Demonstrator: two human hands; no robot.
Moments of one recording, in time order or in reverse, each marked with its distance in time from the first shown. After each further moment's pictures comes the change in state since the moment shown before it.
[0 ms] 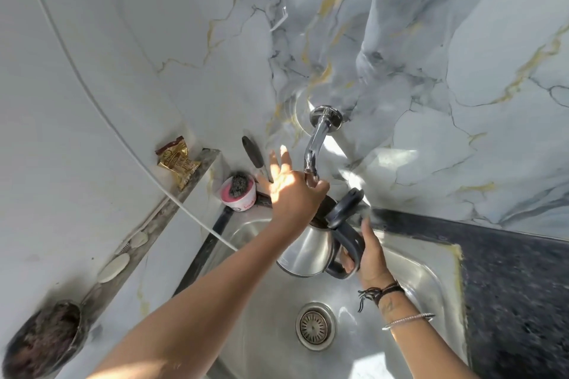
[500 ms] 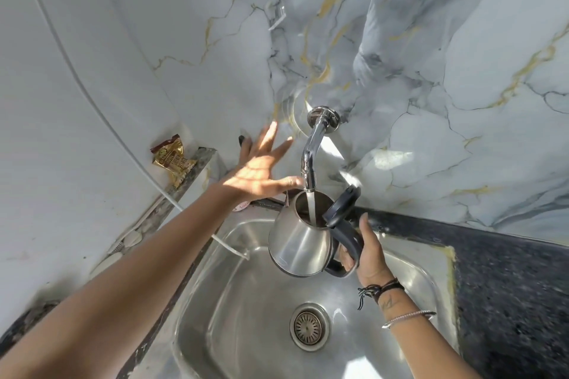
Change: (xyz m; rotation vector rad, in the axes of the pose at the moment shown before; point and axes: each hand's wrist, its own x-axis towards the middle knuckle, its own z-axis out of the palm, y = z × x) left_hand 0.063 -0.047 -0.071 0.394 -0.346 0.469; right_hand 0.006 -0.007 -0.005 -0.027 -0.021 -0.016
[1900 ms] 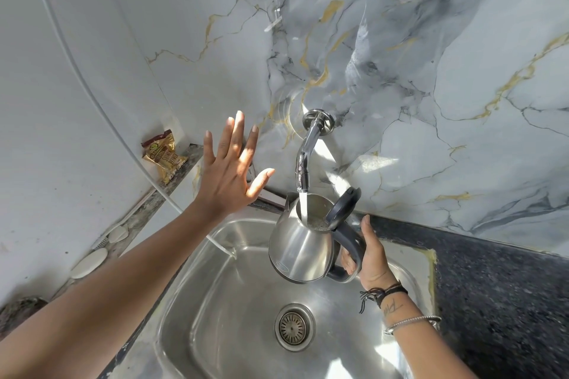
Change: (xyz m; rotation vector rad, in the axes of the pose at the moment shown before) left_hand -0.024 -0.032 0.026 0.456 0.746 0.077; right_hand -0.010 -0.015 -0.016 -0.019 0.036 0.004
